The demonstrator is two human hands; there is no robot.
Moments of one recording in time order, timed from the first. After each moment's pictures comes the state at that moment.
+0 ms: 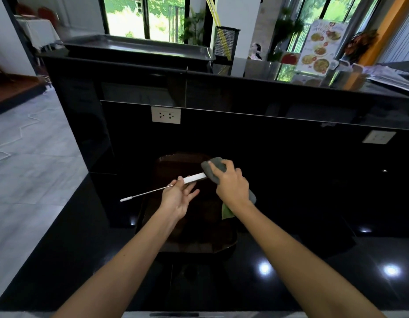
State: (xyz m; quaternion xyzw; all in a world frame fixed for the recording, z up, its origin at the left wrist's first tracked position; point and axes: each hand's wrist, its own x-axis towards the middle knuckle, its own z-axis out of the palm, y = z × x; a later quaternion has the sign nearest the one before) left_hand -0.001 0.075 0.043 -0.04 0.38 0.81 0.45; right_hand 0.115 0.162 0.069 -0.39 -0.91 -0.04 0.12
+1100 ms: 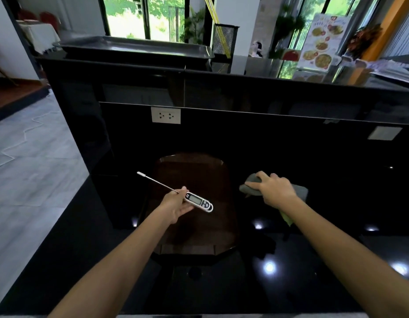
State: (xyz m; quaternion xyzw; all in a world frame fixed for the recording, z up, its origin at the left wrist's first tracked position) left_hand -0.024 0.076 0.008 0.04 0.61 0.62 0.49; right_hand 0.202 0.250 0.054 -0.35 -0.91 -0.18 -0.10
